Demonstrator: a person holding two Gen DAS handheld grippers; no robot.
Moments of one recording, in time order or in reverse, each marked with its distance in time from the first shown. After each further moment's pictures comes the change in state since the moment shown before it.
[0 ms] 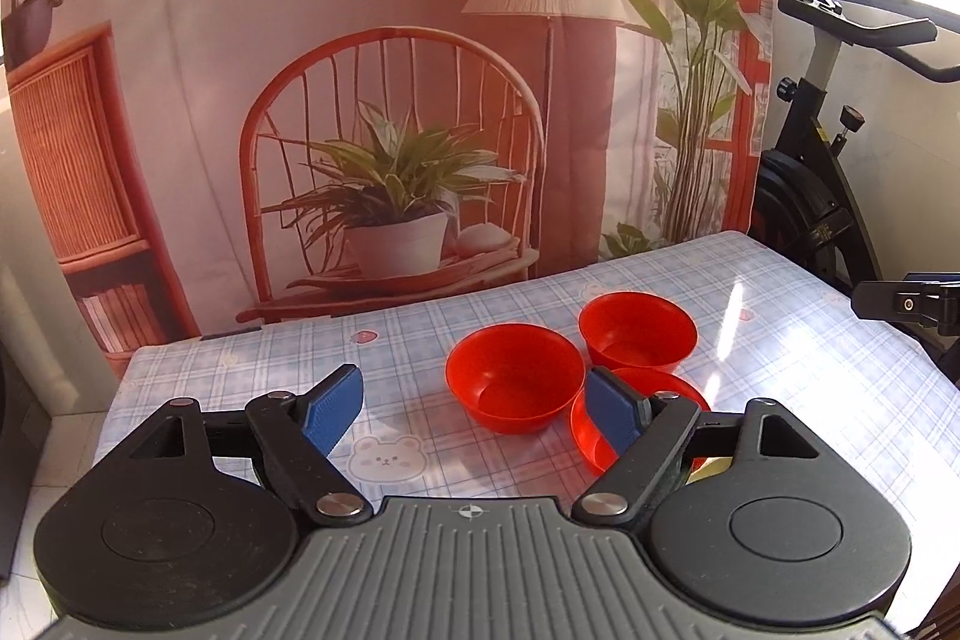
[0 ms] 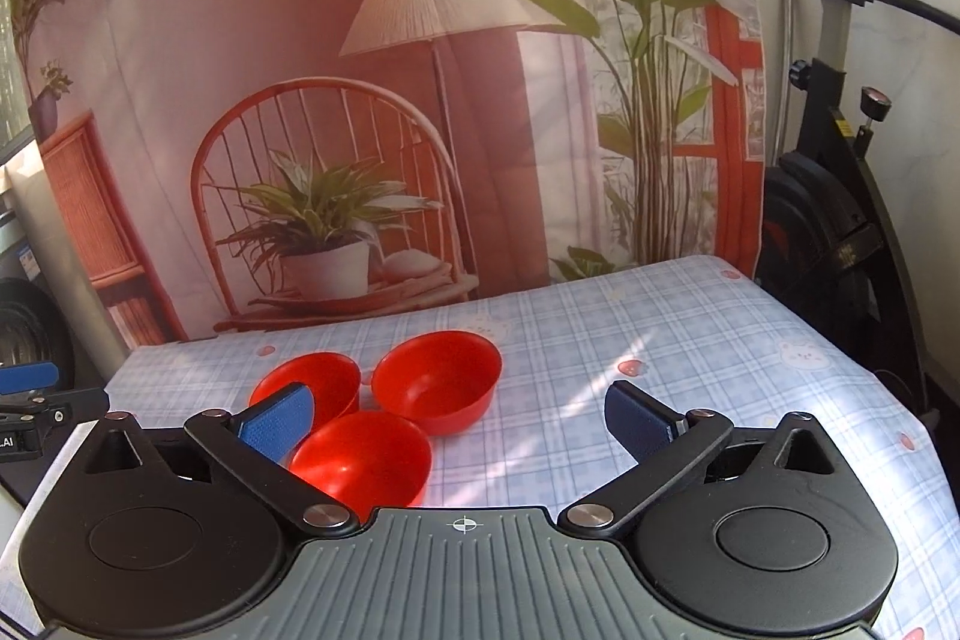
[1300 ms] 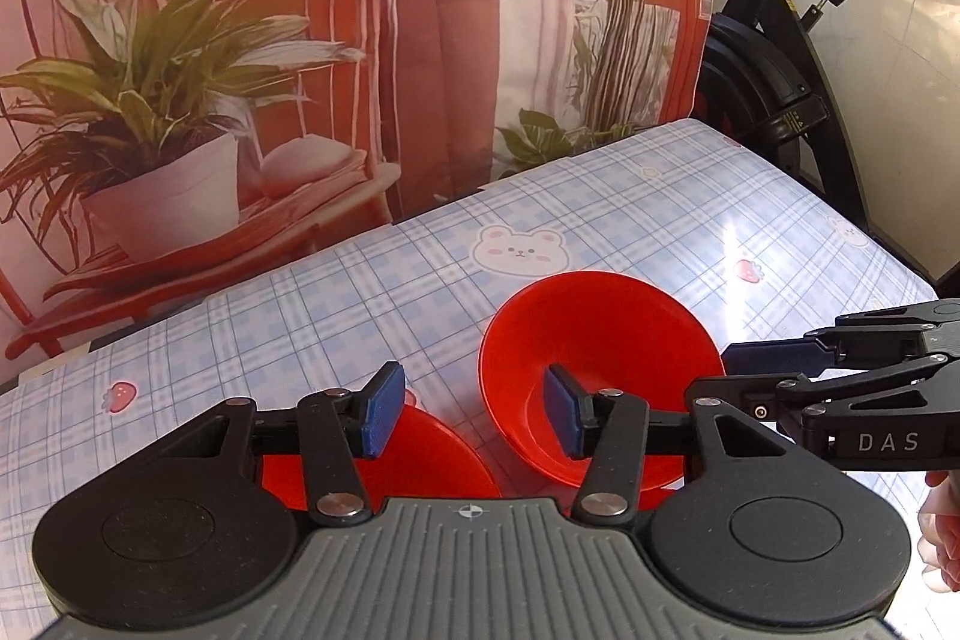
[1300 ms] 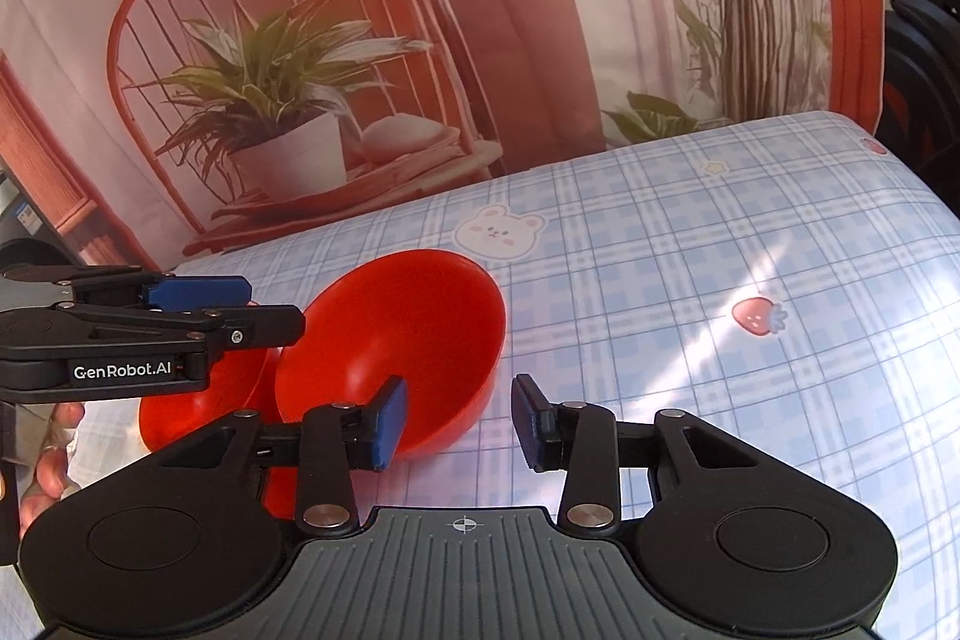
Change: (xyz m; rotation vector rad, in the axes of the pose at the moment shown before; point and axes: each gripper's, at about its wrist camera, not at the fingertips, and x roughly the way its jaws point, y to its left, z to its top) left arm 0.244 -0.060 0.031 0.117 0.263 -0.263; right arm 0.212 -0.046 -0.010 0.092 0.319 0.129
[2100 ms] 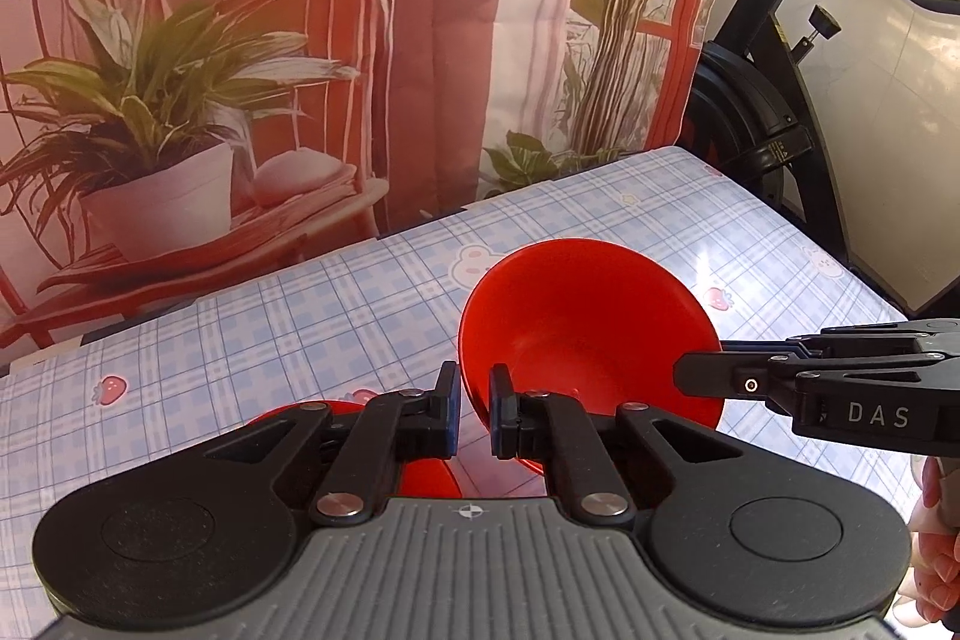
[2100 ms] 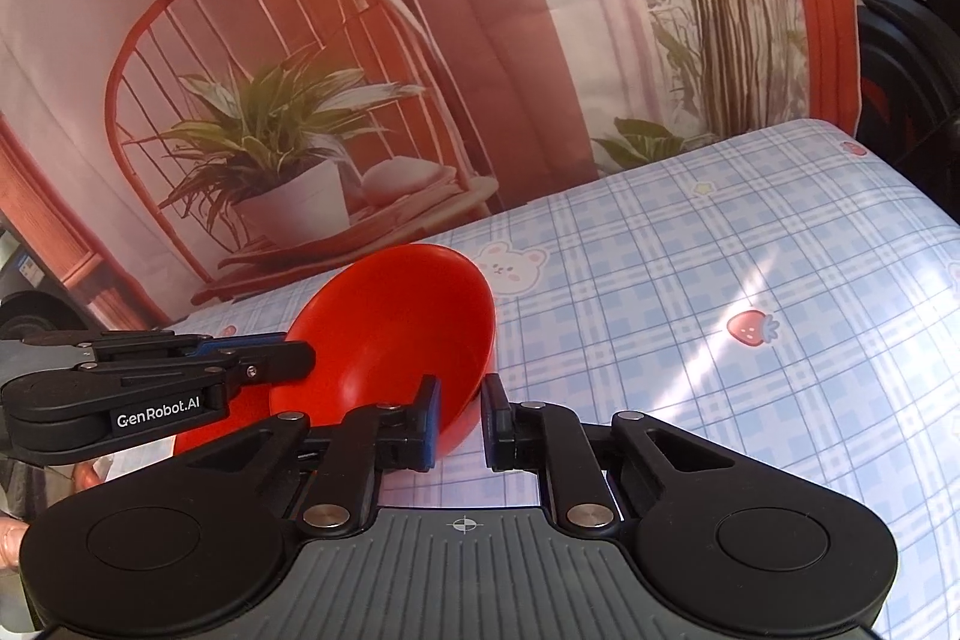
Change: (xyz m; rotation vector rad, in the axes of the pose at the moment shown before) left arm -0.023 -0.004 0.004 -0.048 -0.040 -0.023; right arm -0.030 0.009 0.012 0.063 -0.078 0.004
